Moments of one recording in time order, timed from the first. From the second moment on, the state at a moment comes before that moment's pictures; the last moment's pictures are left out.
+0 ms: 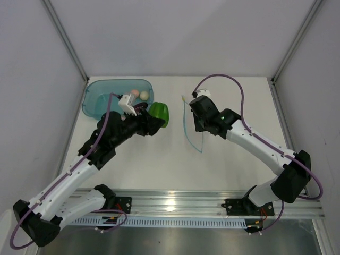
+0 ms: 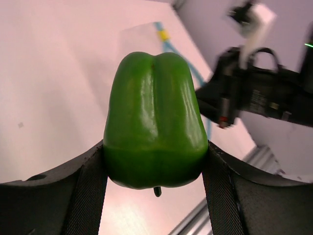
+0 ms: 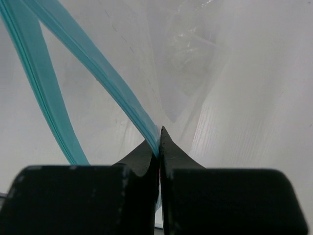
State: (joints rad) left arm -0.59 0.92 0.90 -0.20 0.09 -0.54; right arm 0.77 1.47 1.37 -0.75 0.39 0.38
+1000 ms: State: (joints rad) left arm -0.76 1.31 0.96 -0.05 0.16 -0.66; right arm 0.77 1.36 1.32 -0.75 0.17 0.47
